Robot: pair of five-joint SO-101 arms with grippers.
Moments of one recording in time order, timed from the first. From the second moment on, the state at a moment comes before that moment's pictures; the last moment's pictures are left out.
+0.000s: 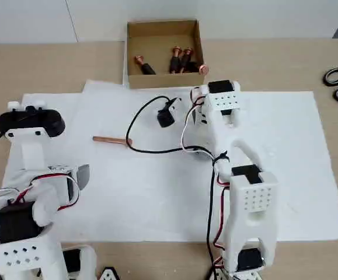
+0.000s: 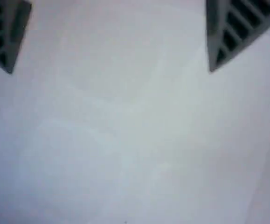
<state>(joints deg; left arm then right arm) -15.6 -59.7 36.8 91.6 -1.2 -12.1 36.5 -23.4 93.4 54.4</state>
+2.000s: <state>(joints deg) -15.6 -59.7 36.8 91.6 -1.2 -9.6 44.3 -33.7 92.4 18.4</state>
